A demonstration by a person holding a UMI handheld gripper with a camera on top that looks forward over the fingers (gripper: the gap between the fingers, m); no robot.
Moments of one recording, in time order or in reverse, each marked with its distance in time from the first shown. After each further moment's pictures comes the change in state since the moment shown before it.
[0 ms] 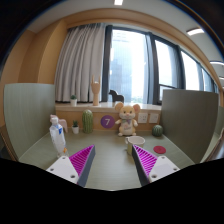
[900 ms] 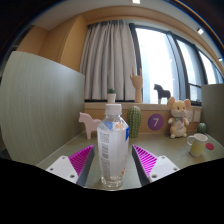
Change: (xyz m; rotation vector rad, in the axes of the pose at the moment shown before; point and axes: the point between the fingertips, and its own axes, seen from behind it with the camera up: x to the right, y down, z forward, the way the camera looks) arm -0.260 0.040 0.153 0.076 -0.214 0.004
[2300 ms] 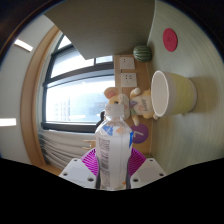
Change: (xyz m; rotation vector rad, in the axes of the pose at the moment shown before) arm 0.284 -0.091 0.037 0.370 -0.077 1.590
